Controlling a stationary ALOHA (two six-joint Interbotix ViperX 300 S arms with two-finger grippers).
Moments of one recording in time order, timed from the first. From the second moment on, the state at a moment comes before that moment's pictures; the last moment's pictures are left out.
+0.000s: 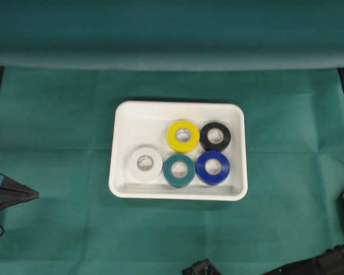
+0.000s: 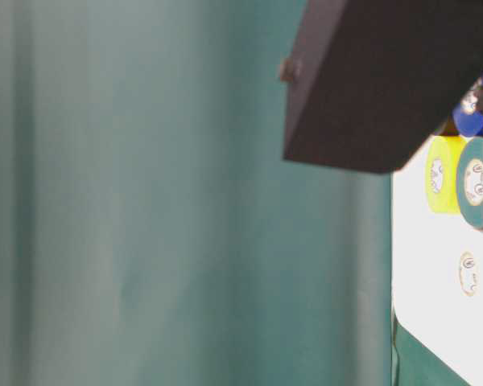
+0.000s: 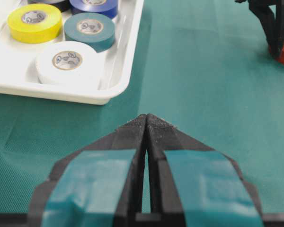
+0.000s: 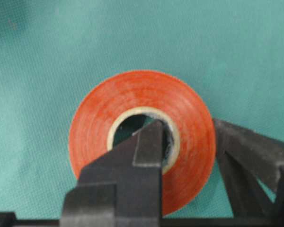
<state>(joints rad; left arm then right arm) 0.05 -1.37 1.53 -0.03 0.04 -0.04 0.42 0.31 0.48 -0.82 0.13 0.91</state>
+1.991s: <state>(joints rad) 0.05 -1.37 1.53 -0.03 0.04 -0.04 0.31 0.28 0.32 -0.85 0.27 0.85</state>
